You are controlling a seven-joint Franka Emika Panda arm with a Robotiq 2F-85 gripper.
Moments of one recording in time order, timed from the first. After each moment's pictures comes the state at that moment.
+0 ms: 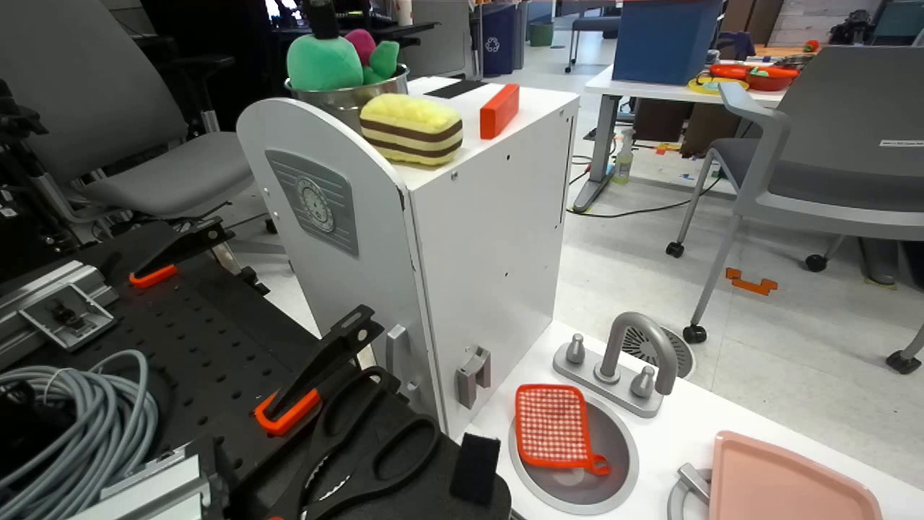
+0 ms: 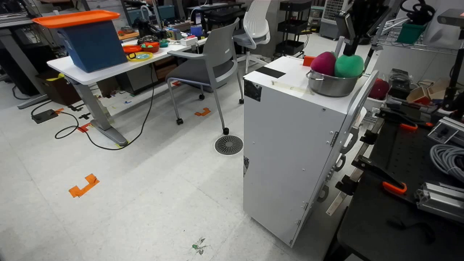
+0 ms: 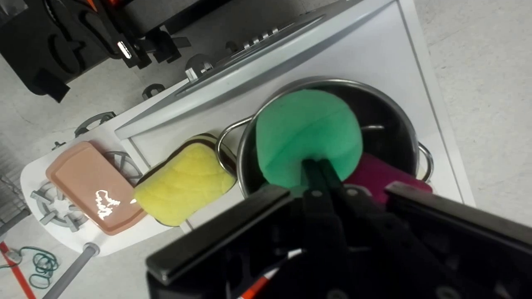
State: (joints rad) arm -0.04 -0.08 0.11 -2.43 -0.10 2.36 0.56
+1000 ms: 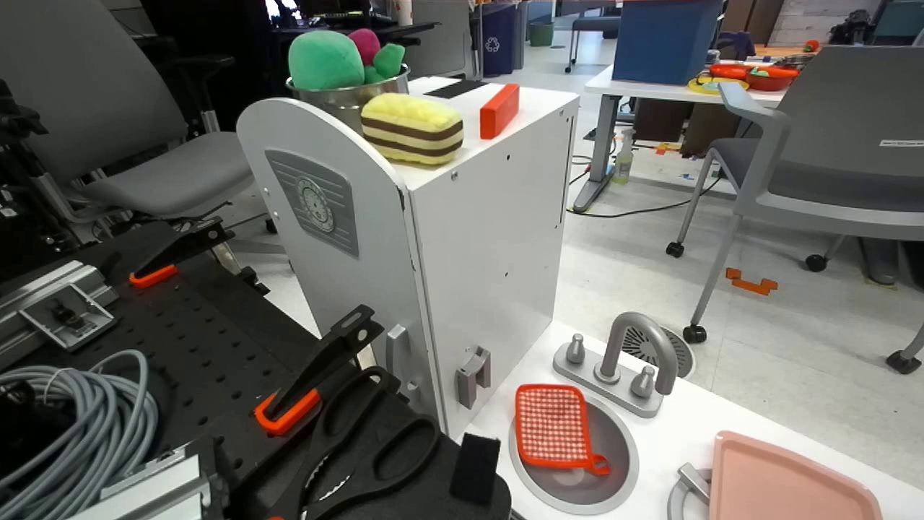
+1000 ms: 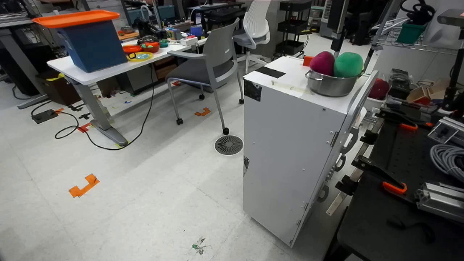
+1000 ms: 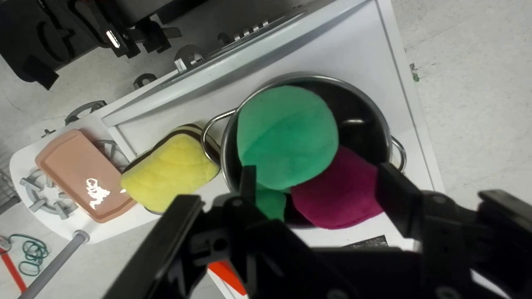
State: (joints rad) arm -0.01 -0.10 0.11 -2.42 -0.10 2.36 0.56
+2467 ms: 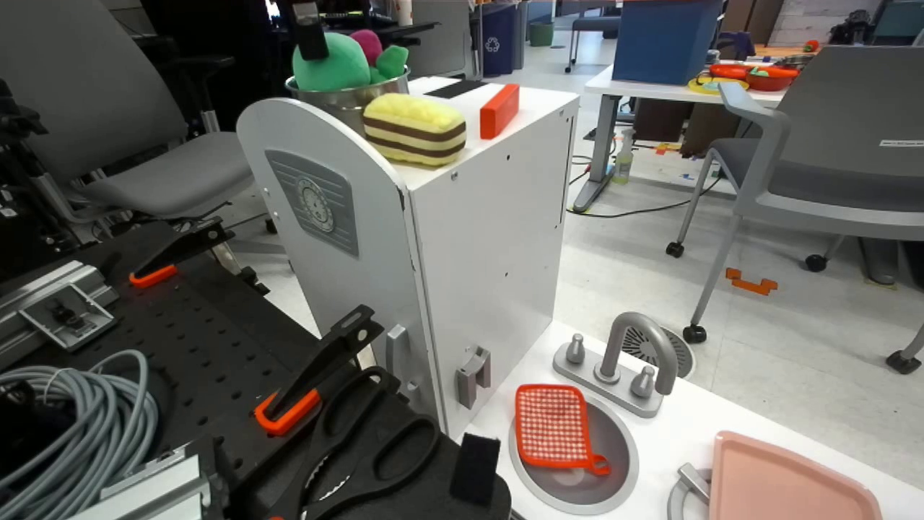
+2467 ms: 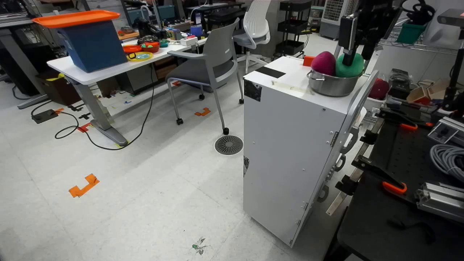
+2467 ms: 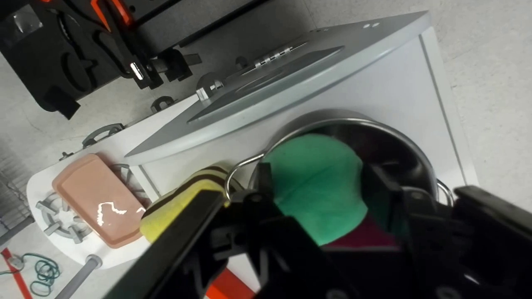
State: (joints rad) arm -0.01 -0.09 0.09 -2.47 -0.11 2.36 0.56
